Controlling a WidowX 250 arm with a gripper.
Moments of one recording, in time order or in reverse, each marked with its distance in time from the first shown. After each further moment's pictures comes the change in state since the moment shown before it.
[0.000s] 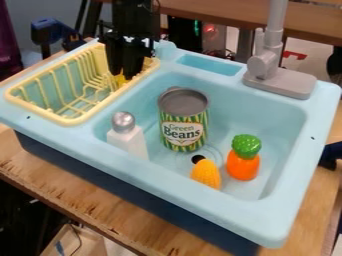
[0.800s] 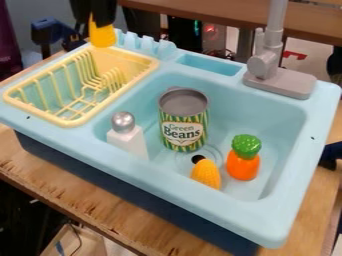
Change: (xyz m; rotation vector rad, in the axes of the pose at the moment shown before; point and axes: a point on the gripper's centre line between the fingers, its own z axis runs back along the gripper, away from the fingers) arm -0.062 -0.011 0.083 0.028 -0.097 0.131
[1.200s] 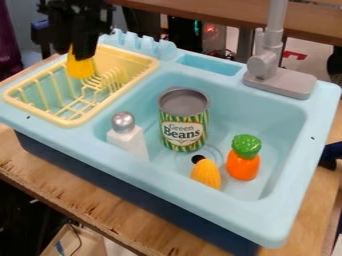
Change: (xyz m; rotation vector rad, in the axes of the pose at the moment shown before) arm -0.024 0.016 -0.033 0.092 0.099 0.059
